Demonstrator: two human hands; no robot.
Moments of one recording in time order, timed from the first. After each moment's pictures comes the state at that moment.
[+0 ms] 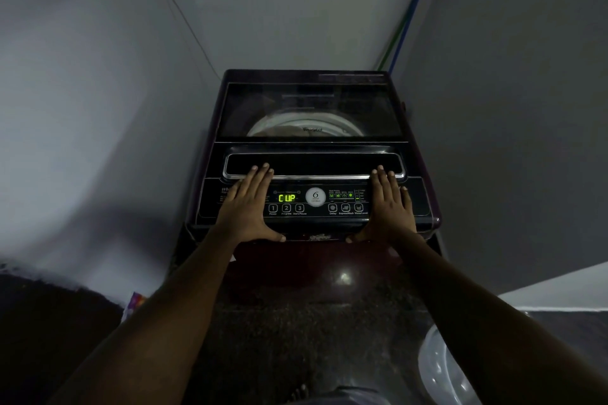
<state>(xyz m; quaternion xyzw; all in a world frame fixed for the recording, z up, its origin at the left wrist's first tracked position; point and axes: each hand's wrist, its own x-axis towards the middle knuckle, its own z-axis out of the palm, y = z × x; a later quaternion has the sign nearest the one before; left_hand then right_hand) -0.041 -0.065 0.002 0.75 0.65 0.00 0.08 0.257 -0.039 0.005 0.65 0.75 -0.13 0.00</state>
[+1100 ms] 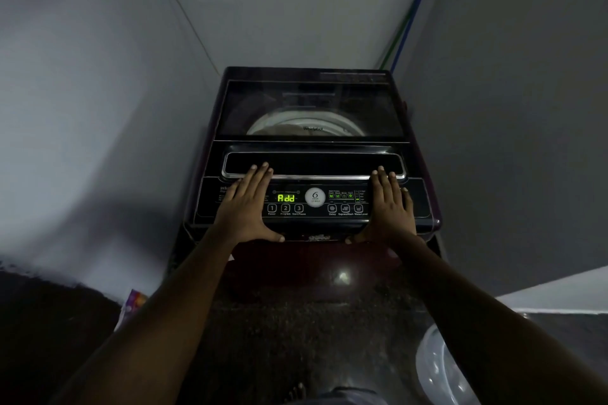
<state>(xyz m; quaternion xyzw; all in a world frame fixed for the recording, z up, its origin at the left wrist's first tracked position) -0.042 -0.065 0.000 0.75 0.66 -0.01 0.08 0.257 -0.039 0.004 0.66 0.75 -0.12 0.00</state>
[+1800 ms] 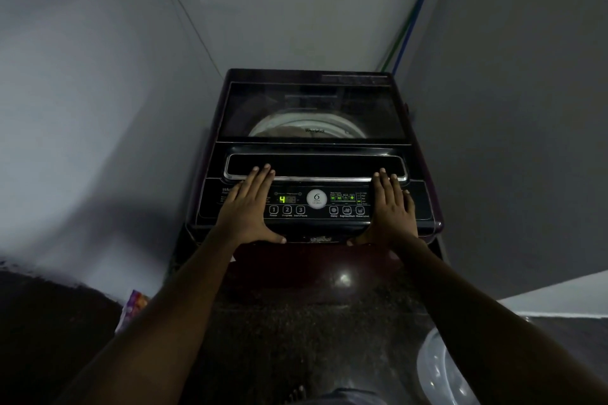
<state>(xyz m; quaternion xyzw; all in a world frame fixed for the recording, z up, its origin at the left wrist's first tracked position) -0.041 -0.066 0.002 0.75 0.66 0.00 0.08 0.257 -0.039 0.006 0.65 0.75 -0.12 0.01</state>
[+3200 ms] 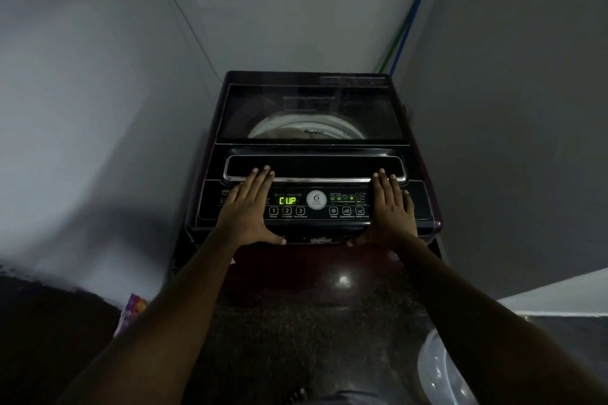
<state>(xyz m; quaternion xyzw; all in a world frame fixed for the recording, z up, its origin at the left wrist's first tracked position) -0.043 -0.065 -0.001 0.75 0.65 0.00 0.08 0.256 -0.040 0.005 0.65 0.75 -0.12 0.00</state>
